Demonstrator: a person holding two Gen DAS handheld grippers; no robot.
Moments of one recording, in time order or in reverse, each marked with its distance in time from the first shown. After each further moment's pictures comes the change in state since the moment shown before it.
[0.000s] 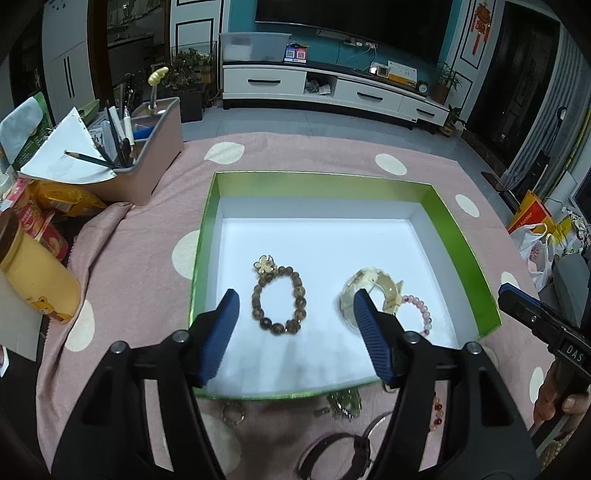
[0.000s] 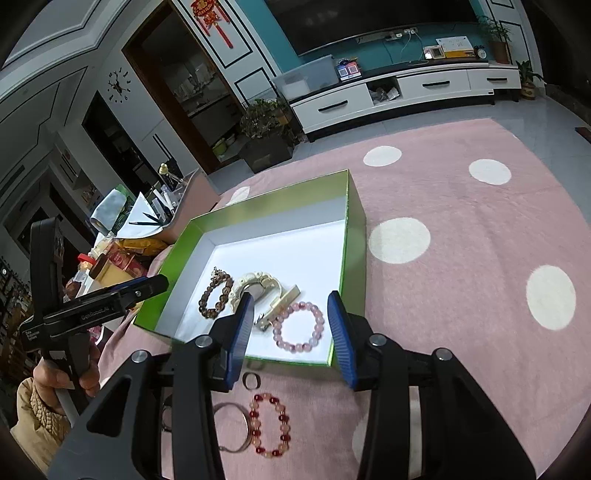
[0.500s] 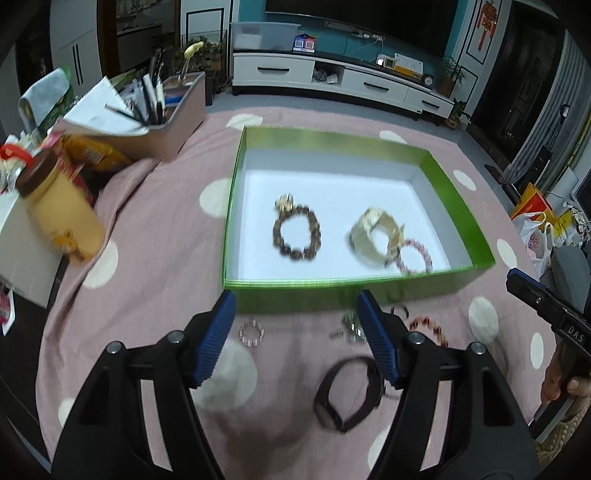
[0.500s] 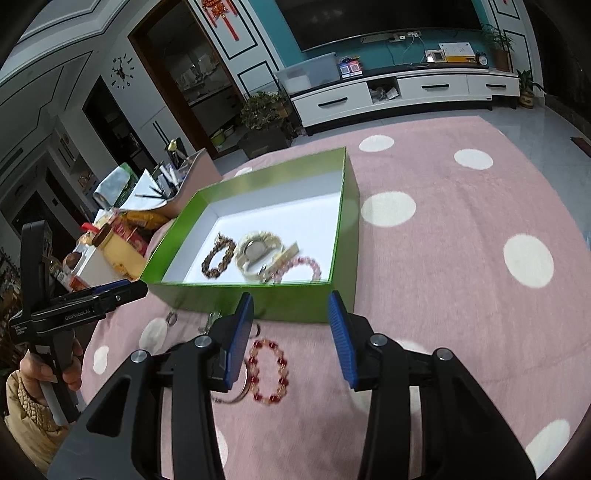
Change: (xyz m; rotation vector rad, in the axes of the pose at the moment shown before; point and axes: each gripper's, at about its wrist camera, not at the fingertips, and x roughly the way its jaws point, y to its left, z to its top) left arm -0.036 0.015 -0.060 -0.029 0.053 0.014; right arm -0.025 0.011 -0.040 -0.045 0.029 -0.031
